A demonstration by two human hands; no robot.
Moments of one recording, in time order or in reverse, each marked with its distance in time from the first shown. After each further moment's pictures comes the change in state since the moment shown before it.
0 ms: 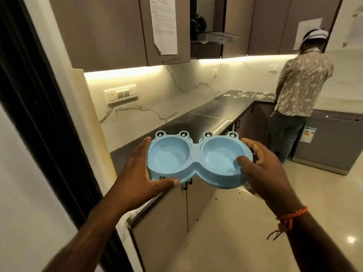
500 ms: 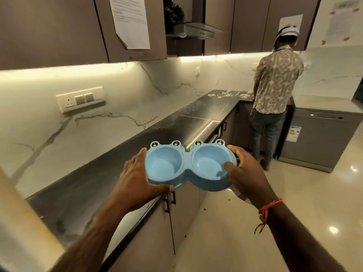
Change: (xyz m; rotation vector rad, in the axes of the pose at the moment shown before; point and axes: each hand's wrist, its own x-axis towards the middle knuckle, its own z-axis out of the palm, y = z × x) left_hand 0.181 -0.047 0.116 0.141 -0.162 -0.101; right_hand 0.179 0.100 0.035 -0.156 0.012 0.016
